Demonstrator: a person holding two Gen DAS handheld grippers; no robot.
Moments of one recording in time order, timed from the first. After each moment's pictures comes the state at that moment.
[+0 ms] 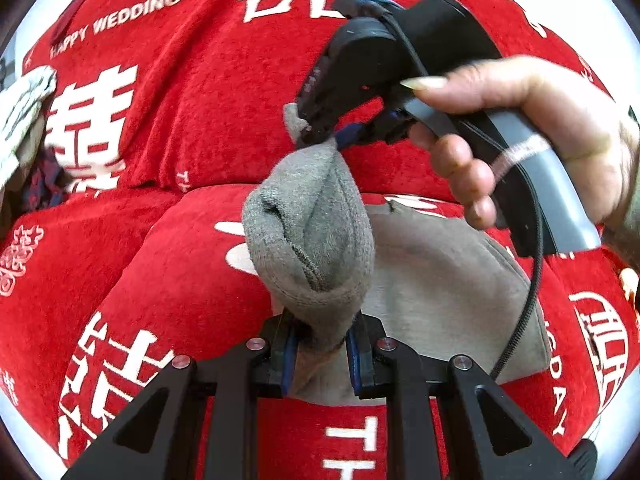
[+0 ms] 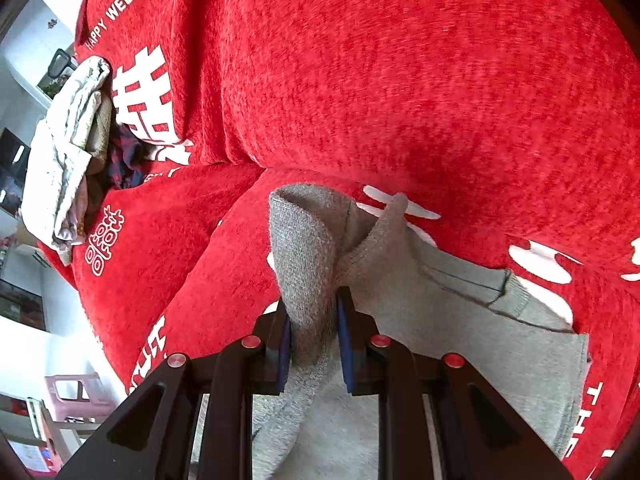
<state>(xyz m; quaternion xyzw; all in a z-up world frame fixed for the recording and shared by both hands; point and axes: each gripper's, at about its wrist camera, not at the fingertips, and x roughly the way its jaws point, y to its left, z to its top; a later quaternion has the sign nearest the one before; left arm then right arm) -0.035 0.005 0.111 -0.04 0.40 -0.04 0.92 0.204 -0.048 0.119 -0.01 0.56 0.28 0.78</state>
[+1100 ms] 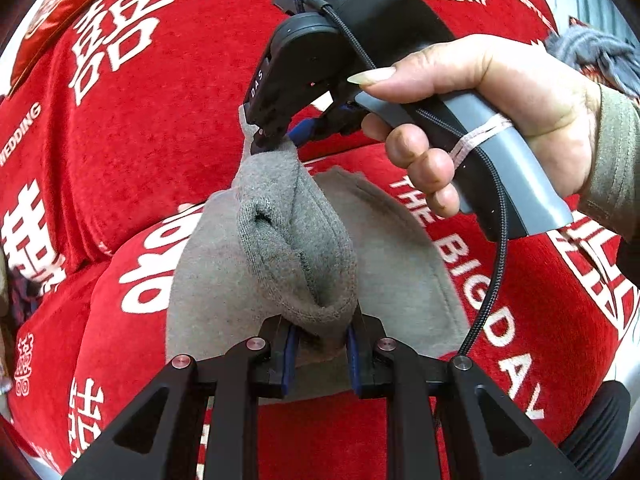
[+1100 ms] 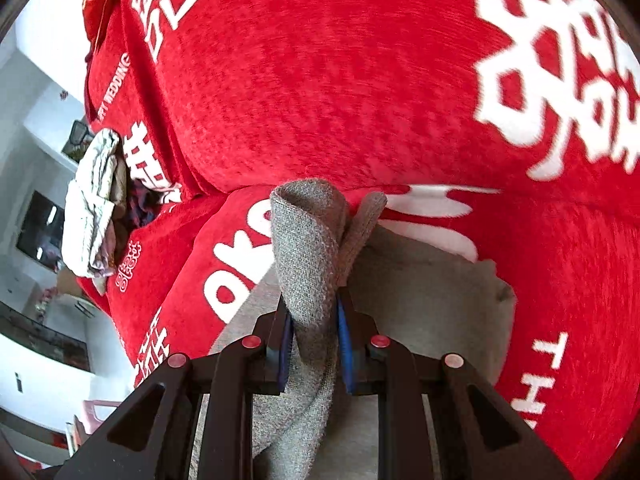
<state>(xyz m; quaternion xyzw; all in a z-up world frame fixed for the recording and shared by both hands) -0.043 -0.190 0.098 0.14 0.41 -0.12 0.89 0.191 -0.266 0.086 0.13 0.52 0.30 0.79</state>
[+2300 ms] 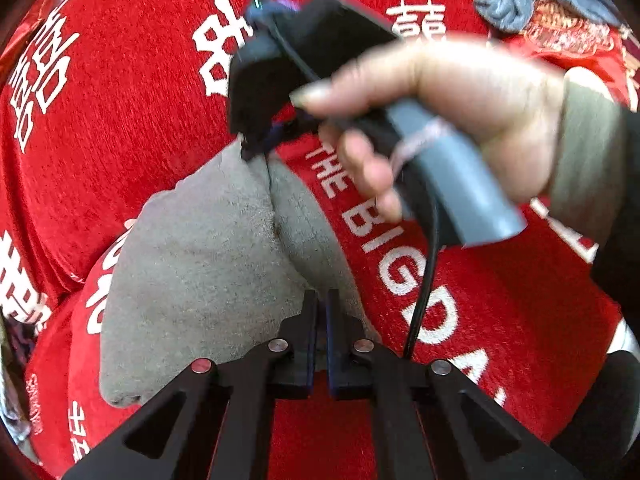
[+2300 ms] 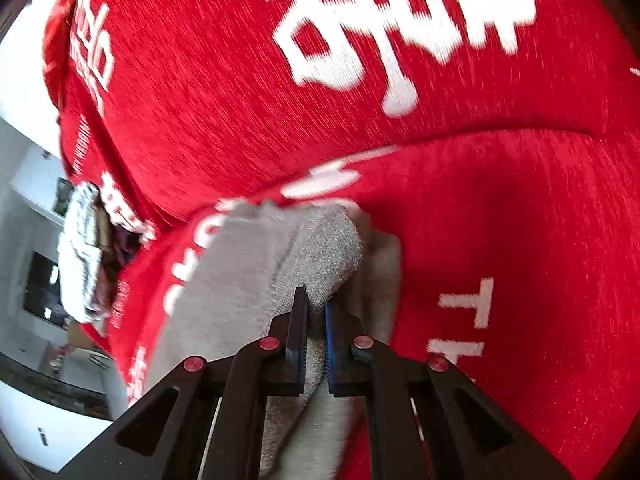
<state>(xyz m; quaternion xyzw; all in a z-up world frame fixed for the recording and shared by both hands) -0.058 -0.263 0.067 0.21 0.44 -0.17 0.86 0.182 -0.354 0.024 0.20 0.51 0.24 0.80</state>
